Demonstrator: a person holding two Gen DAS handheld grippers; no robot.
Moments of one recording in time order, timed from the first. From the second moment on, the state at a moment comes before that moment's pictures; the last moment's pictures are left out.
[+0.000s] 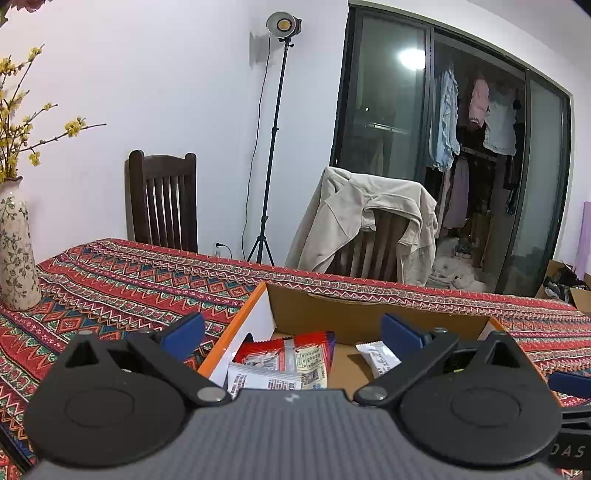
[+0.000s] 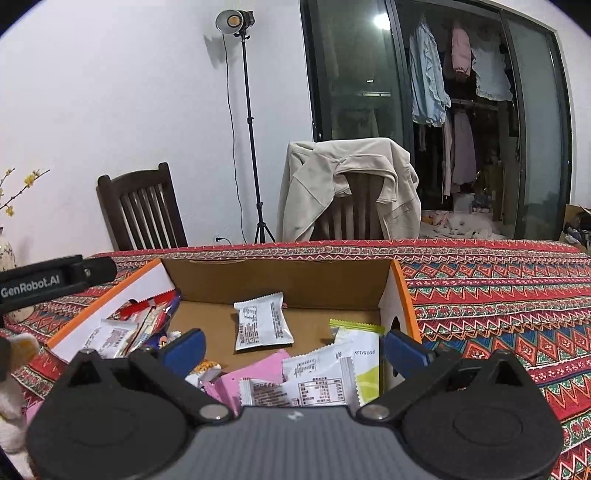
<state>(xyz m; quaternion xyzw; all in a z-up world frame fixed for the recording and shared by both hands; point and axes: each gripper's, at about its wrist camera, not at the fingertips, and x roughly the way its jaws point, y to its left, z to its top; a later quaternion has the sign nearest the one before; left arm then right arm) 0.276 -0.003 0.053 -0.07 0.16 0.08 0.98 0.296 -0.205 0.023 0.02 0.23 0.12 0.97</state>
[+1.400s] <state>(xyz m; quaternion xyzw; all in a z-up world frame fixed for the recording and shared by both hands) 0.131 0.037 0.037 -0.06 0.18 0.08 0.98 0.140 -0.233 0.018 0.02 0.26 0.14 0.96</state>
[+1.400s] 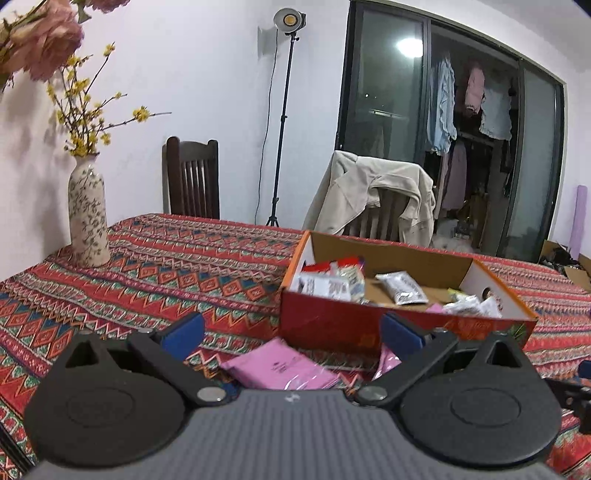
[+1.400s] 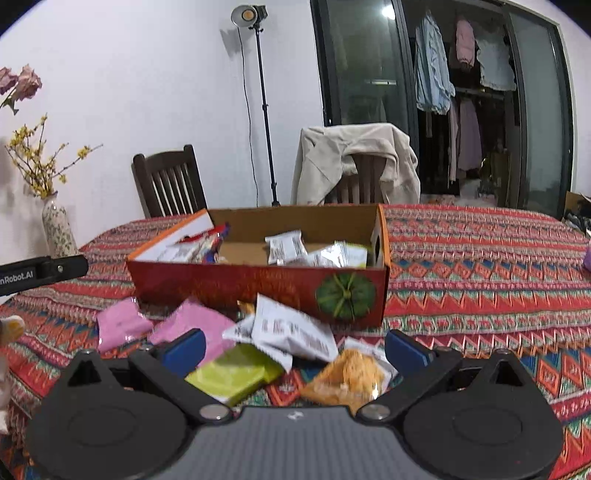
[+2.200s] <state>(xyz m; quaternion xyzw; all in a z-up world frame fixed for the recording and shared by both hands) 0.139 0.058 0.009 -0.11 0.20 0.07 0.97 0.151 -0.226 -0.002 0.02 0.28 0.13 0.95</state>
